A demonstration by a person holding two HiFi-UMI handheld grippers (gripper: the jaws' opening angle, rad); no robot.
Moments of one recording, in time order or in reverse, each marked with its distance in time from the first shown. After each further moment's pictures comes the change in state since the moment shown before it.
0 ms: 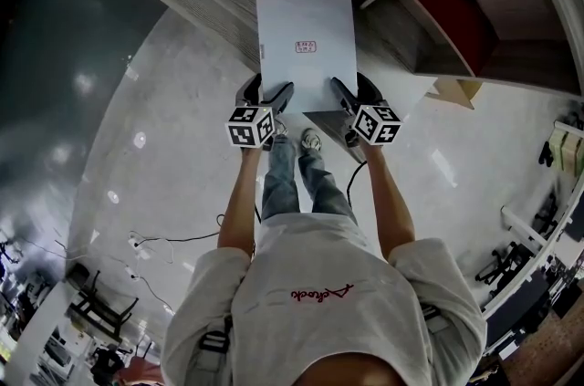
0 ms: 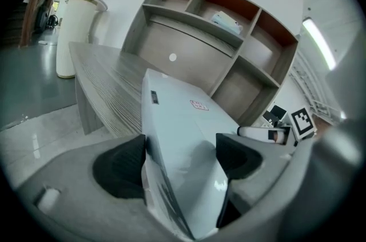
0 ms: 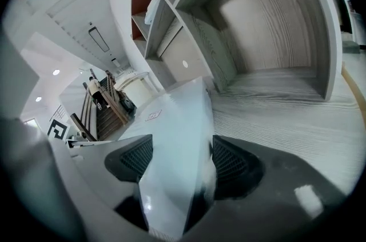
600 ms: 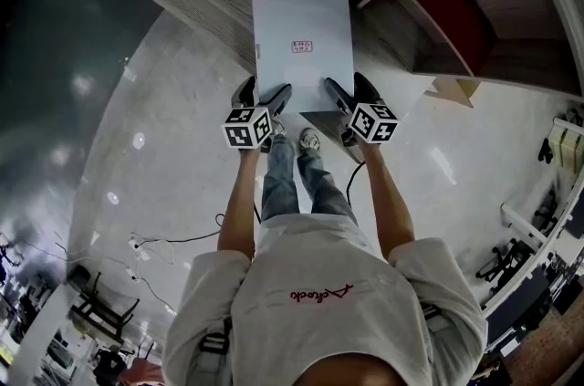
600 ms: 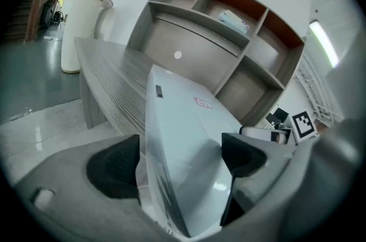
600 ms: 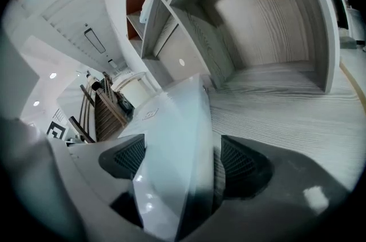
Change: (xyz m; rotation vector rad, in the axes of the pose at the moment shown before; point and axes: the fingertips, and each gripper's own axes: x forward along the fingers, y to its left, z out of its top) left arm -0.003 0.007 -0.004 -0.057 0.014 0.024; right arm 0.004 0.000 -0.004 0.038 0.005 -0.012
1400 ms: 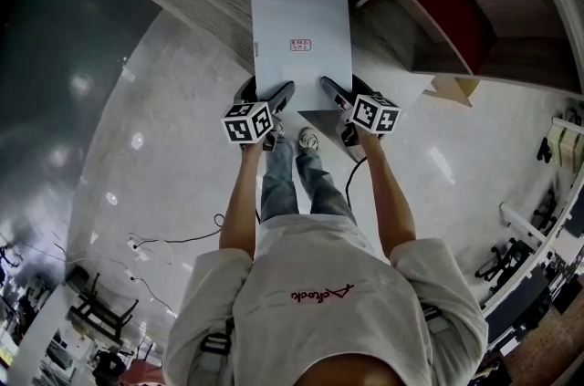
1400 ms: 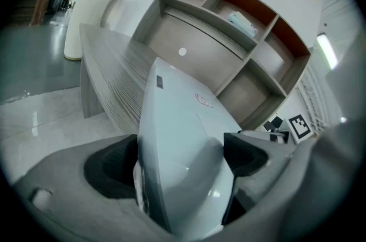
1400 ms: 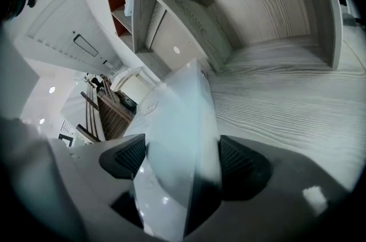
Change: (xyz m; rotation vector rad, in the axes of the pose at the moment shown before) left arm 0.010 -0.003 -0.007 -0.090 0.017 -0.022; right arm 0.009 0.005 -0.013 0.125 0.131 0.050
